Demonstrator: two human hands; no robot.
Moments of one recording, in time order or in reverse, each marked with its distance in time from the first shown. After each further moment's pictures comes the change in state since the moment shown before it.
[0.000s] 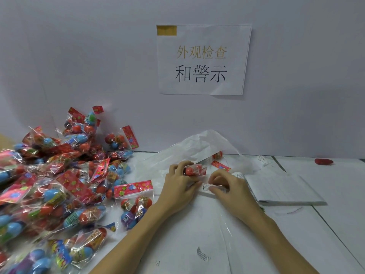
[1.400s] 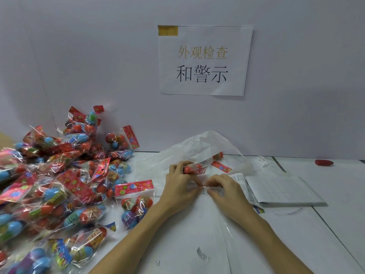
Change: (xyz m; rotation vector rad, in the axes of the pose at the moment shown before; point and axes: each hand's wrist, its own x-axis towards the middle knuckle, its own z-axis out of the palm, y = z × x) left_hand 0.000 0.004 0.002 -0.119 0.063 -0.021; right_hand 0.002 0.001 0.015 -0.118 -0.010 -0.046
